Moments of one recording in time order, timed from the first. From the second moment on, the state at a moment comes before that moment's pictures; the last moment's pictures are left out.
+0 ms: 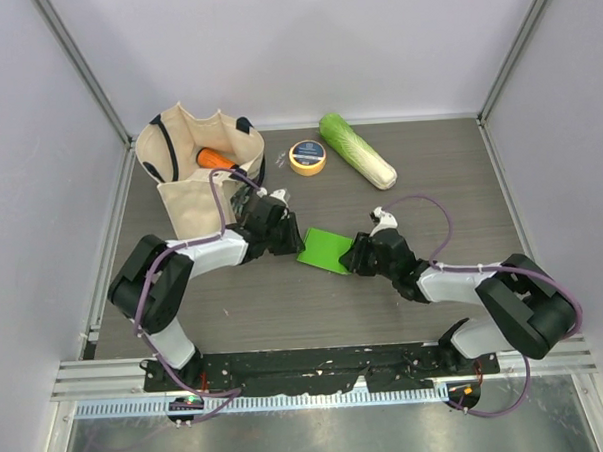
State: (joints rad) left arm -0.64 1.71 0.91 -0.03 0.08 -0.63; right arm 0.63 1.38 0.37 0.42 0.01 0.69
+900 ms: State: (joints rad) left arm -0.63 1.72 0.92 -0.06 0.20 -0.64; right arm 0.50 1.44 0.41 0.44 -0.13 0.73
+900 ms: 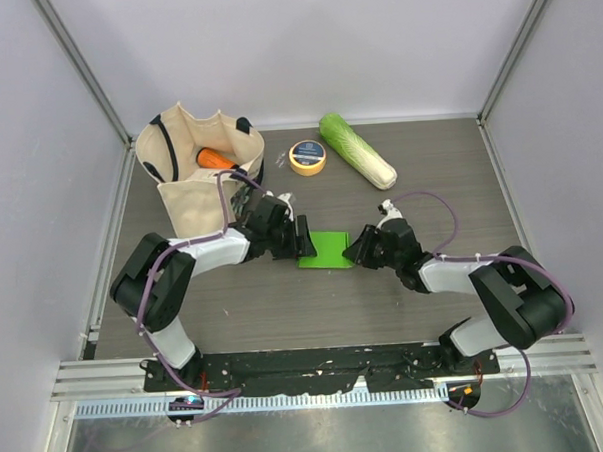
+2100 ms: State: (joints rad) left arm -0.55 1.80 0.88 0.17 0.48 -0.81; right arm 0.22 1.59 0.34 0.67 -0.54 0.87
